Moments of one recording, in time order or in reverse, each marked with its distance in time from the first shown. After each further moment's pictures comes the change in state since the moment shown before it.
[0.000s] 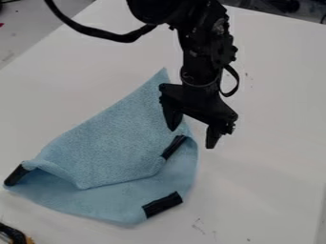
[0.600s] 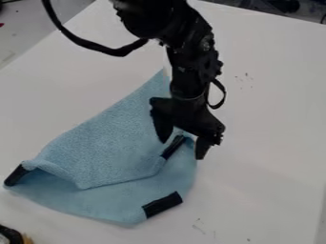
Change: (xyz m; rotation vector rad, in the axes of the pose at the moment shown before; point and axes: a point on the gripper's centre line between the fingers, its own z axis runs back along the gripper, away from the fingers) arm -0.014 0.012 -0.023 -0.014 0.040 0.046
